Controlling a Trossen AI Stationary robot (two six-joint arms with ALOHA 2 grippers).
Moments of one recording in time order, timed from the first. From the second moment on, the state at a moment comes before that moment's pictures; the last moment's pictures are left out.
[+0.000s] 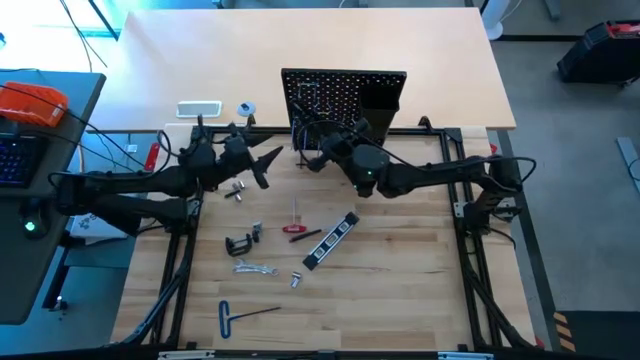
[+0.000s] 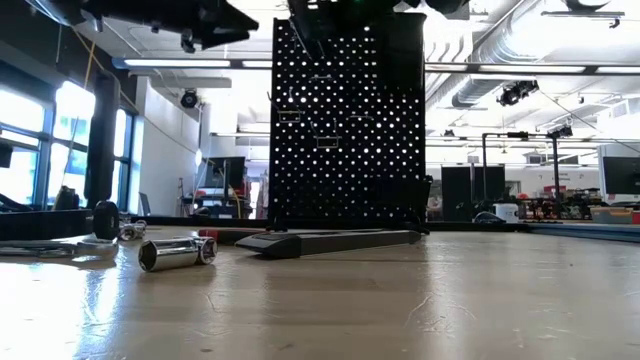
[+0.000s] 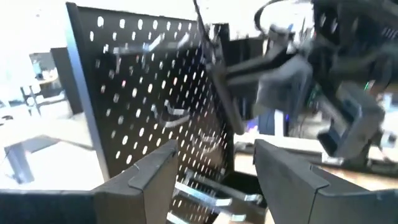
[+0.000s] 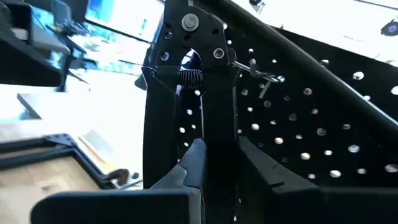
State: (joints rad) left arm 0.23 0.92 0.59 0.46 -0.32 0.16; right arm -0.05 1.73 1.29 0.56 0.90 -0.48
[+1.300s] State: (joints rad) left arm 0.22 1.31 0.70 0.90 -0.20 0.05; right arm -0.01 1.73 1.29 0.59 0.84 -0.45
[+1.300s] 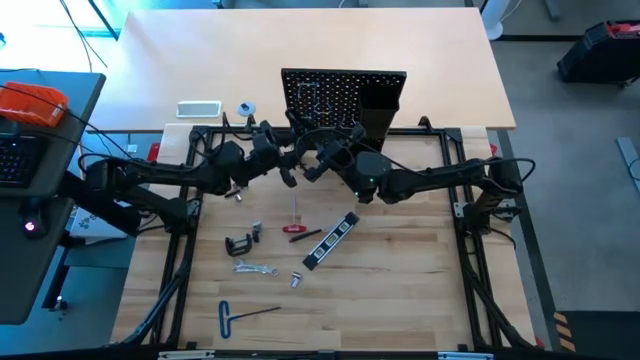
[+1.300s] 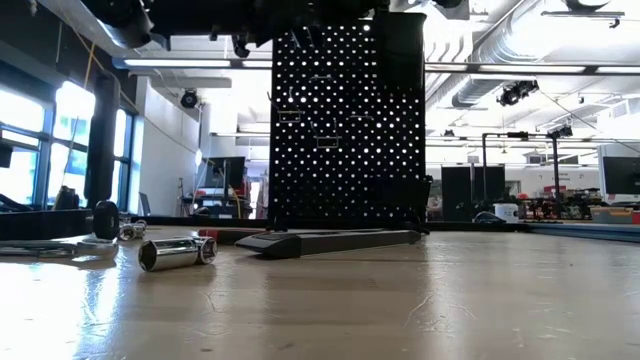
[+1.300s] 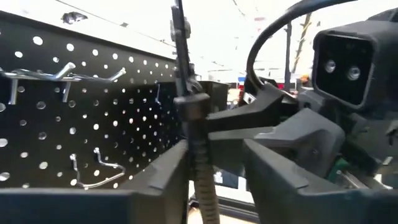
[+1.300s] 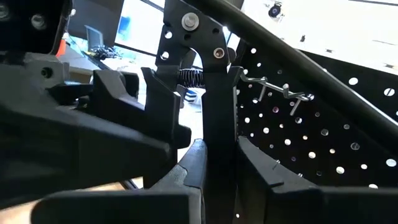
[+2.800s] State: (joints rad) left arm 0.60 1.17 0.94 0.22 0.37 0.11; right arm 0.23 1.72 1.29 0.19 1.24 -0.50
